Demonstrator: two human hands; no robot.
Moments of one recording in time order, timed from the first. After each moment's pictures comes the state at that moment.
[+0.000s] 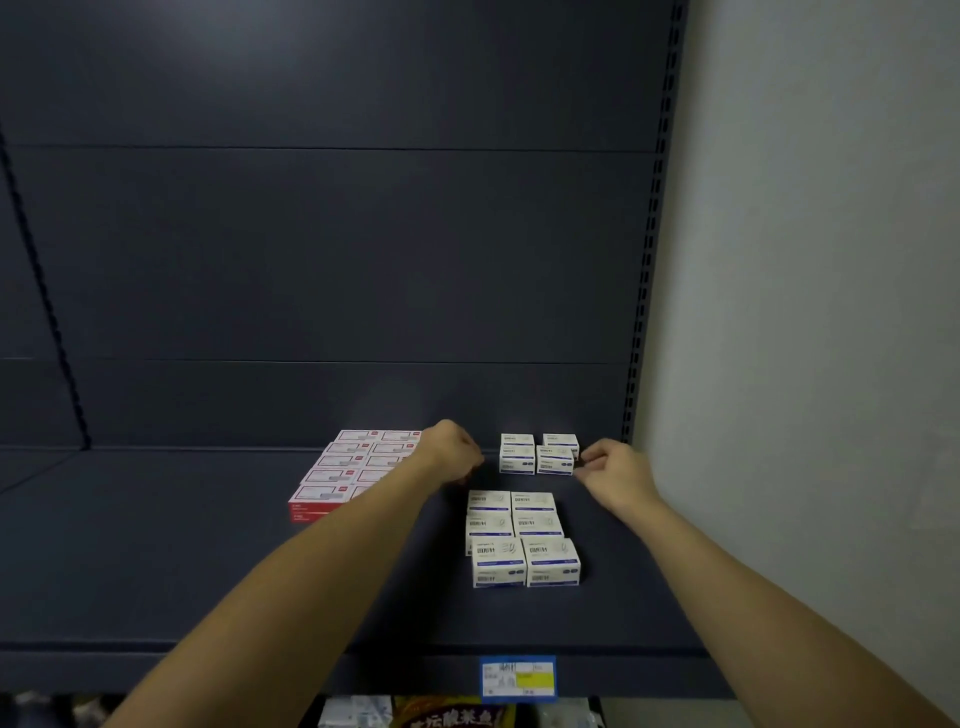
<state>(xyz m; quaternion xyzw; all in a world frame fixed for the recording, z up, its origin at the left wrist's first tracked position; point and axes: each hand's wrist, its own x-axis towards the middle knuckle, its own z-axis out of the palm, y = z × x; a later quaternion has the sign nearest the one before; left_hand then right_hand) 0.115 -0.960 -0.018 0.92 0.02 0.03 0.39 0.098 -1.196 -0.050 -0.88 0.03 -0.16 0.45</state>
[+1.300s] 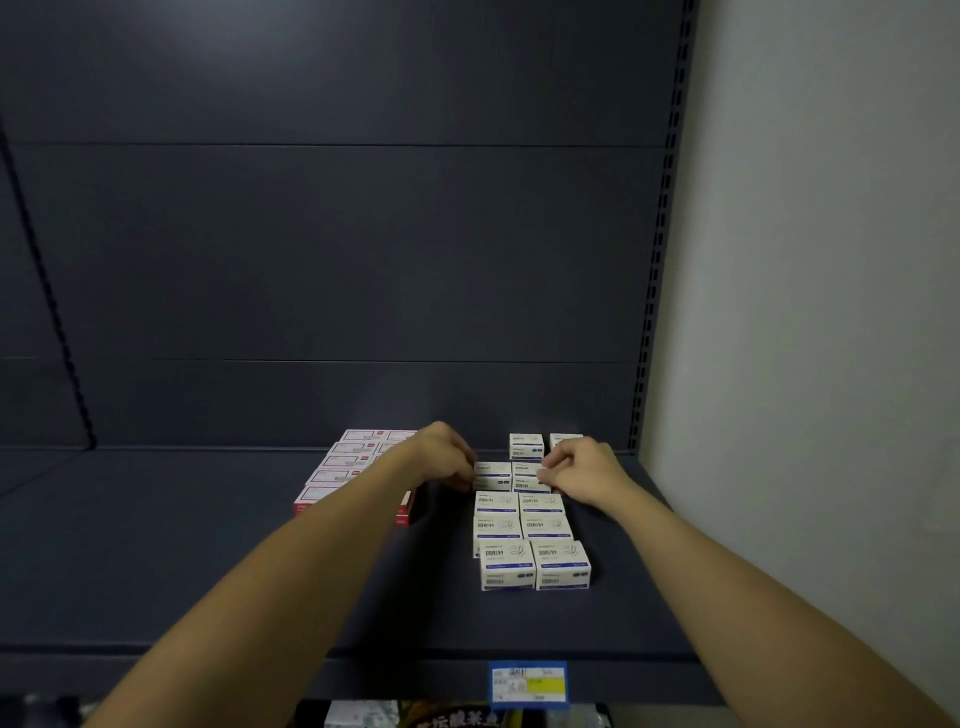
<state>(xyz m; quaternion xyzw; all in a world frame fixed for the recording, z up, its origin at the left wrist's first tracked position) 0.125 -0.930 -0.019 0.90 -0.04 -0.08 0.44 0.106 -1.161 -0.040 -0.92 -0.04 -0.07 0.39</state>
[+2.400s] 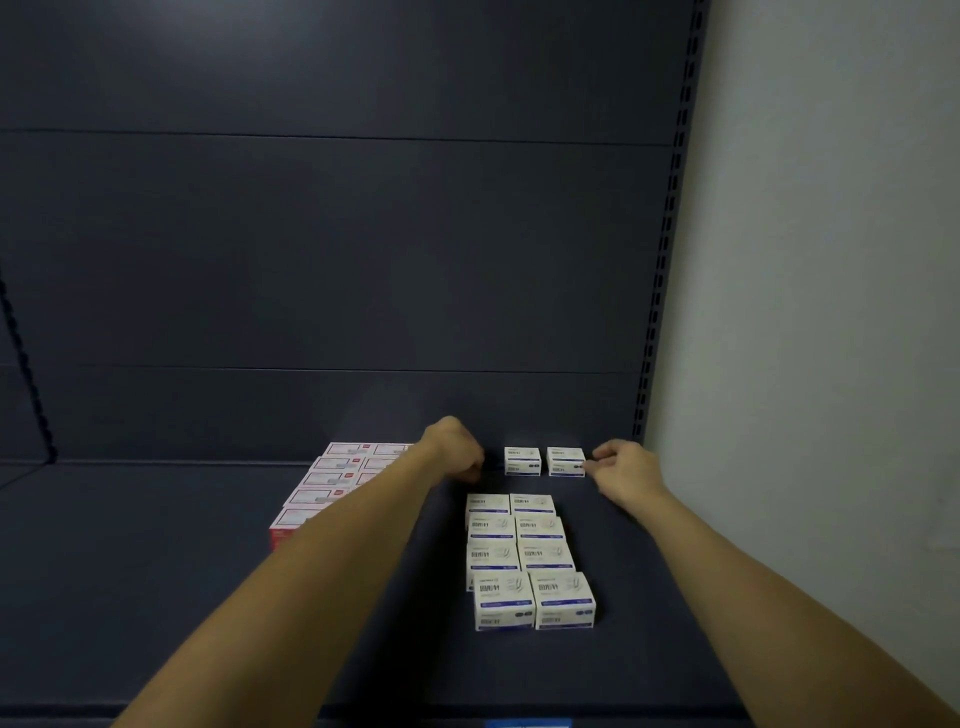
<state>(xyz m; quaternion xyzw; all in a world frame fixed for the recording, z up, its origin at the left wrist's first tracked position) 0.179 -0.957 -0.016 0.91 0.03 -0.04 0.41 0.159 -1.207 -0.050 -0.89 0.08 -0.14 0.43</state>
